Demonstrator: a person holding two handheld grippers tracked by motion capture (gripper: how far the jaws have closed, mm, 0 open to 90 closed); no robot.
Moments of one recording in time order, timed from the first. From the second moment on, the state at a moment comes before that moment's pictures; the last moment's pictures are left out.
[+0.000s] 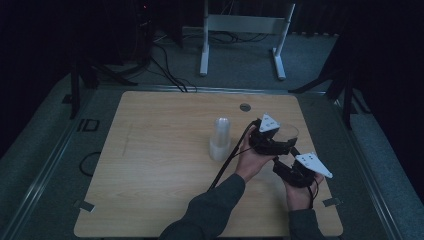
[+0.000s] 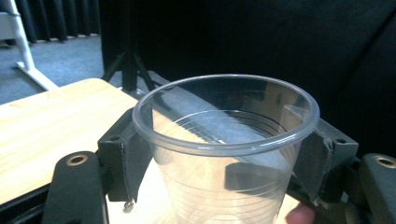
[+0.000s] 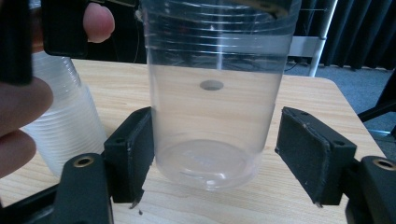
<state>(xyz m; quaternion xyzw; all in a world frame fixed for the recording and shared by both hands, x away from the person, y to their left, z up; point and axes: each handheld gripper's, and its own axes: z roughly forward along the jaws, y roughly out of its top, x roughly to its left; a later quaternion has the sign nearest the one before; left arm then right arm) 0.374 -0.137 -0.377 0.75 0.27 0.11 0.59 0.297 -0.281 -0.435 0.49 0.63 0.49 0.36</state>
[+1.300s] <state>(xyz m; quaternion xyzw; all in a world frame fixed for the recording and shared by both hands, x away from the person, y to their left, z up) 0.373 -0.117 -0.395 0.75 0.28 0.18 0.57 0.293 -0.300 -0.437 0.51 0.62 0.47 0.37</state>
